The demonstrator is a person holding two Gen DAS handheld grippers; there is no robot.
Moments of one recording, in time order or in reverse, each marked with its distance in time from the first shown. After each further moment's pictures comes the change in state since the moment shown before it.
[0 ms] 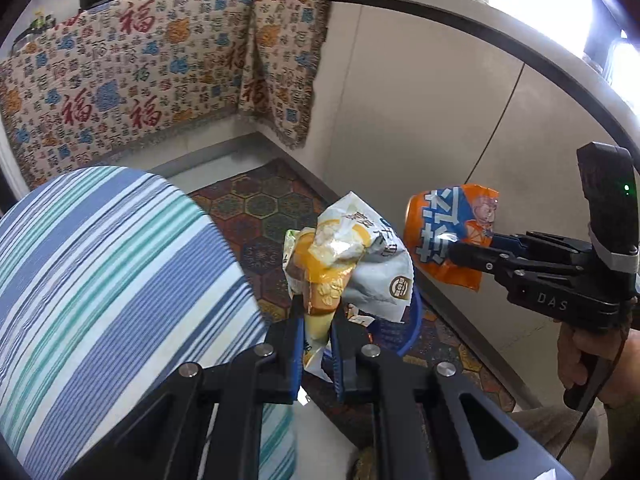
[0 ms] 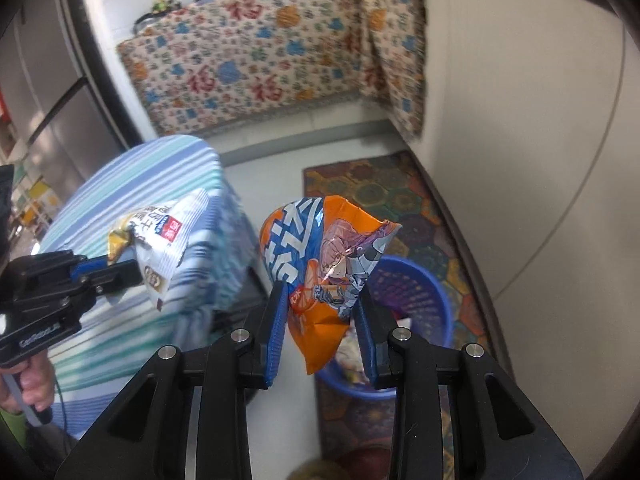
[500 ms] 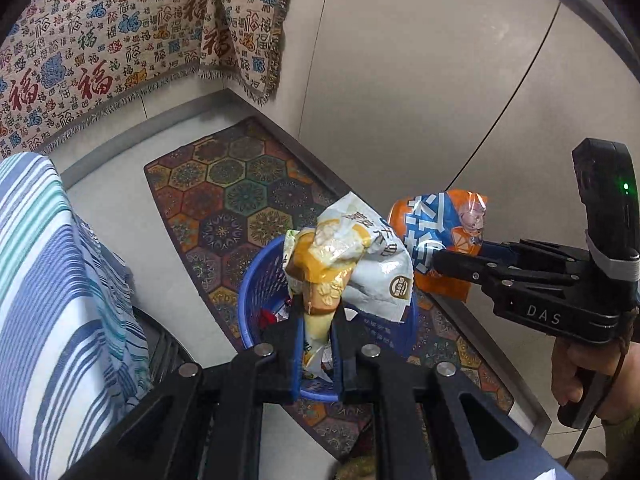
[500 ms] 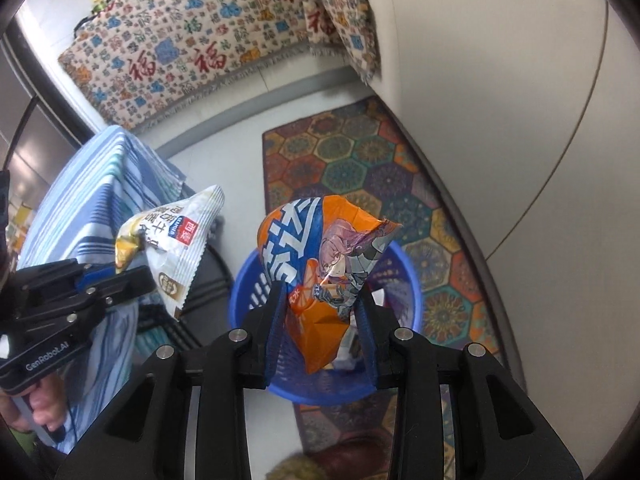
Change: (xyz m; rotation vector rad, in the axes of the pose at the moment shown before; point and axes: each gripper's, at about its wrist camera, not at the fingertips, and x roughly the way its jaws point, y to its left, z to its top) left arm 0.149 -0.035 0.023 0.002 0.156 -0.029; right arm 0.089 -0.113 -0.013 0.142 0.146 0.019
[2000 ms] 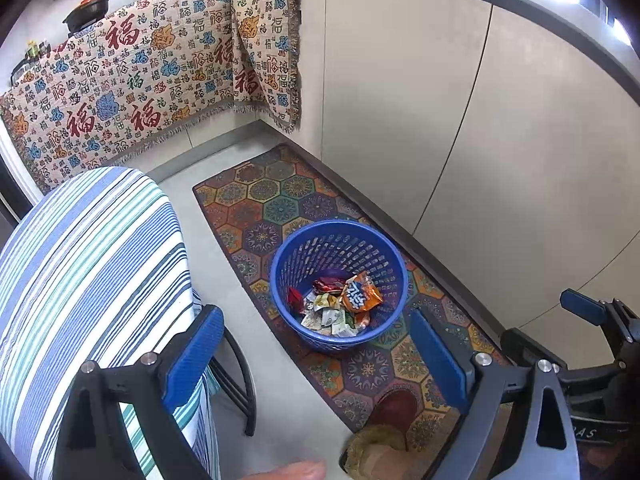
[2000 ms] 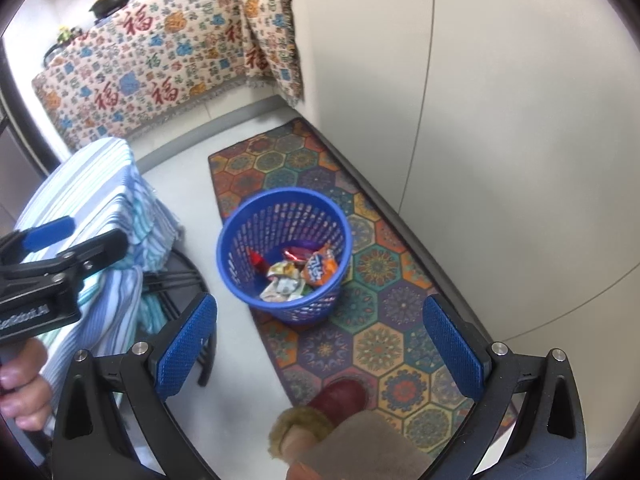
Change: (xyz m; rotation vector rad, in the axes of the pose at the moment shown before) left arm -0.145 -0.055 -0.073 0.046 -0.104 0.157; right arm -0.155 0.065 -0.118 0.120 -0.131 -0.277
